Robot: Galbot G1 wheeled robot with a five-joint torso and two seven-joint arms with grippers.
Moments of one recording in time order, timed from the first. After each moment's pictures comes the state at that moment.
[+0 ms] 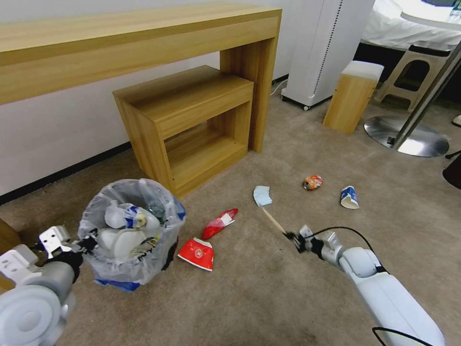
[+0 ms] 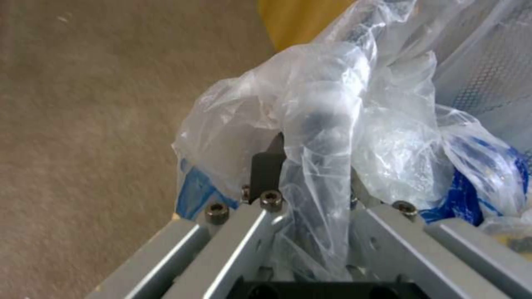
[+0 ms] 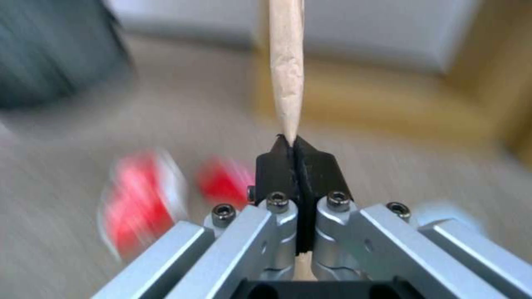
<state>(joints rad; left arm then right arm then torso) 1.53 -1.24 -0.86 -2.34 -1.13 0.68 -0.63 -0.90 1.02 0.25 1.34 0.42 0.20 -0.83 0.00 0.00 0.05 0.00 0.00</state>
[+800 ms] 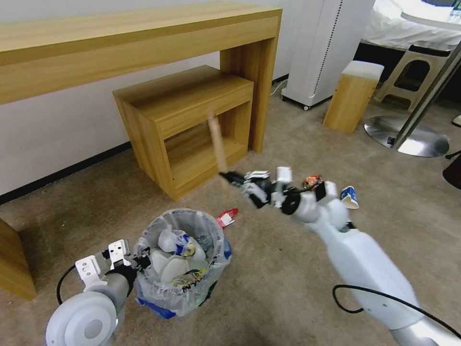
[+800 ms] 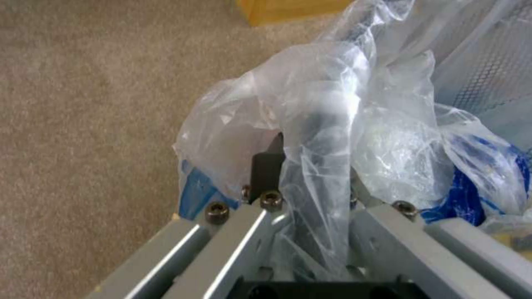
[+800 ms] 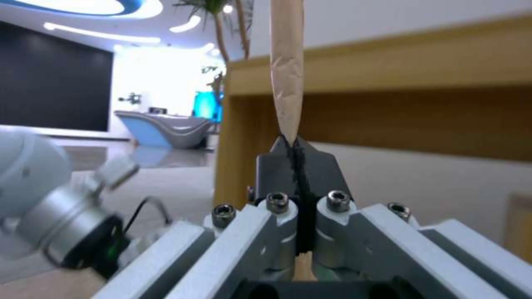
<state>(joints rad) 1.54 -1.20 -0.60 -2.34 -1.04 0.69 -0.64 -0.70 1.15 0.03 1.57 0.82 0.18 -1.06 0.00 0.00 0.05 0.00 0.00</state>
